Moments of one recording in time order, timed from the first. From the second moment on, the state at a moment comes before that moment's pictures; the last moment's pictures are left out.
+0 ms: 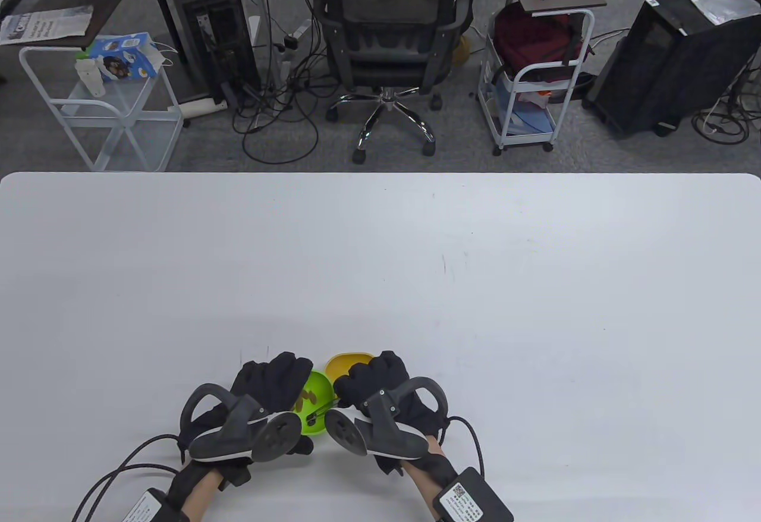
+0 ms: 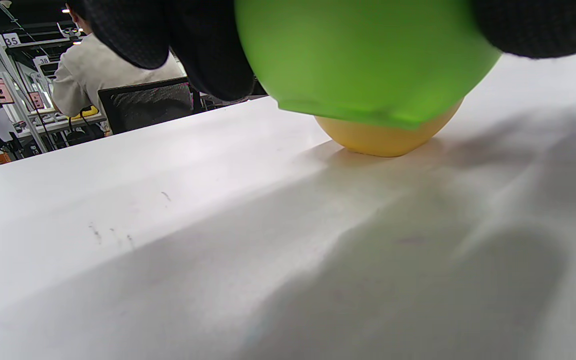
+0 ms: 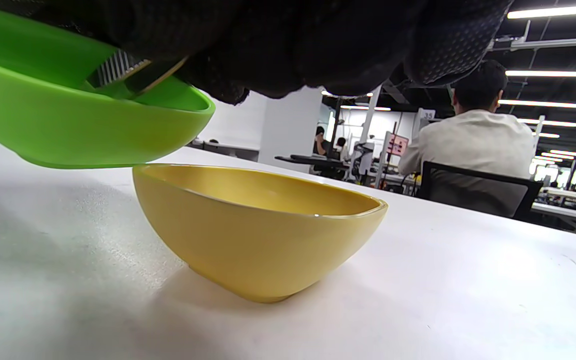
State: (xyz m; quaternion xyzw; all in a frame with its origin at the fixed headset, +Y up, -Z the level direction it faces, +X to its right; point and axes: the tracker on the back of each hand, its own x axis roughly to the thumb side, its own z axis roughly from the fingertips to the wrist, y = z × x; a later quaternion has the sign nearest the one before) left_hand -0.200 -0.703 -0.245 -0.03 -0.31 -0.09 0.95; right_hand -0.031 -0.702 -0.251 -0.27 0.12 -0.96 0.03
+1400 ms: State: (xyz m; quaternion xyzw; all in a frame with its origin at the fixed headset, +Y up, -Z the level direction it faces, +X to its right) left_hand -0.200 -0.703 -0.244 -0.03 -0.31 -0.10 0.95; right_hand 0.035 -0.683 -0.276 -0.14 0.12 -0.98 -0.09
